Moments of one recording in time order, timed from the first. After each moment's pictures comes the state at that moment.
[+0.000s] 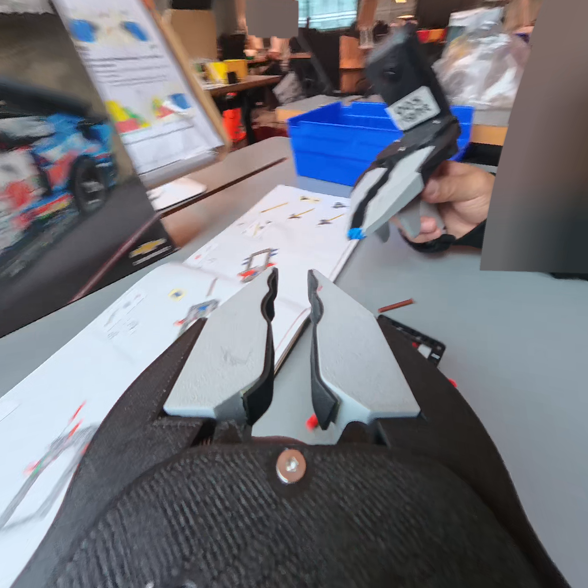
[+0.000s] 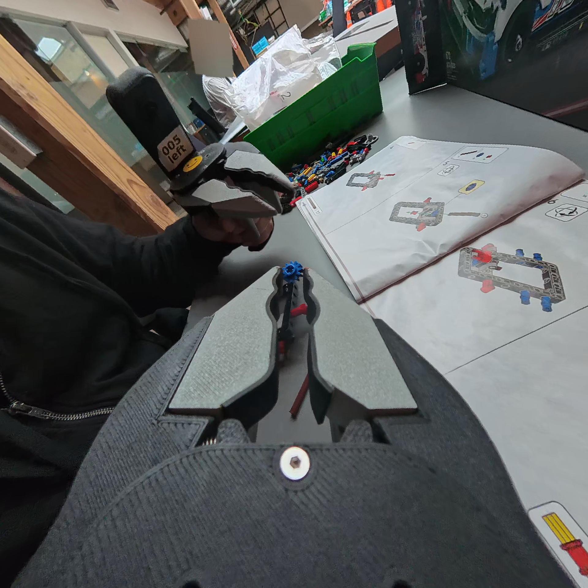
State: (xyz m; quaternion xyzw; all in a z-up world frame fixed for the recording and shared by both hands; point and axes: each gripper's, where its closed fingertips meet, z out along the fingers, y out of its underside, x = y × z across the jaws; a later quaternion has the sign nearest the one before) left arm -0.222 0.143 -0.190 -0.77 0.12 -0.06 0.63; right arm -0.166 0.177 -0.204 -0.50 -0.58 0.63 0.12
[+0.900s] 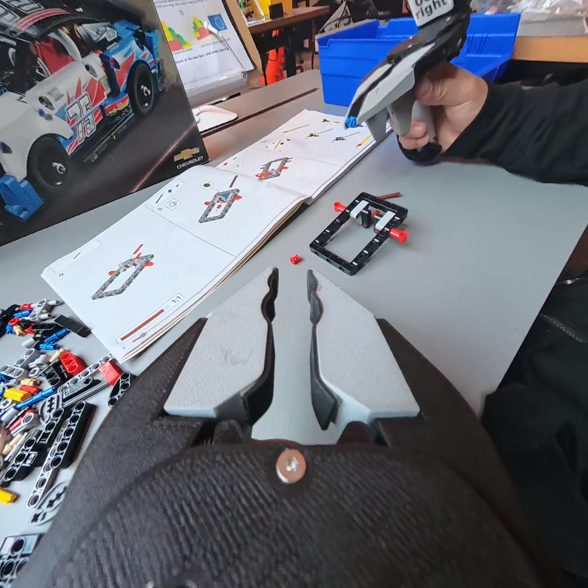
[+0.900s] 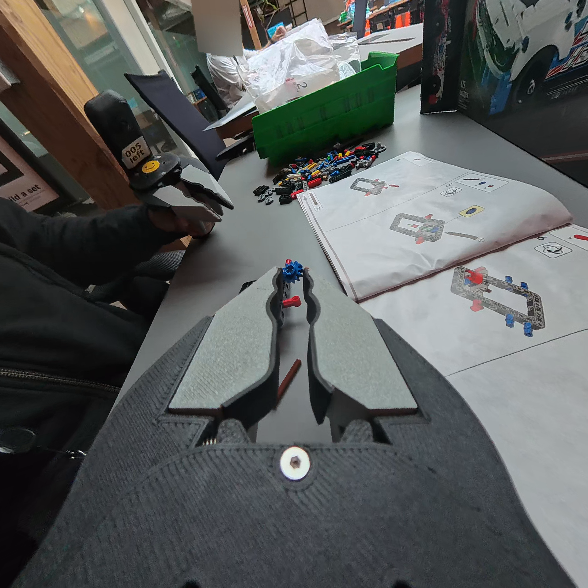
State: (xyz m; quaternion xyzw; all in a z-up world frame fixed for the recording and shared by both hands) left arm -0.232 0.012 -0.226 -0.81 0.08 0.01 0.58; right arm -0.159 0.172 -0.210 -0.44 -0.63 0.61 0.17
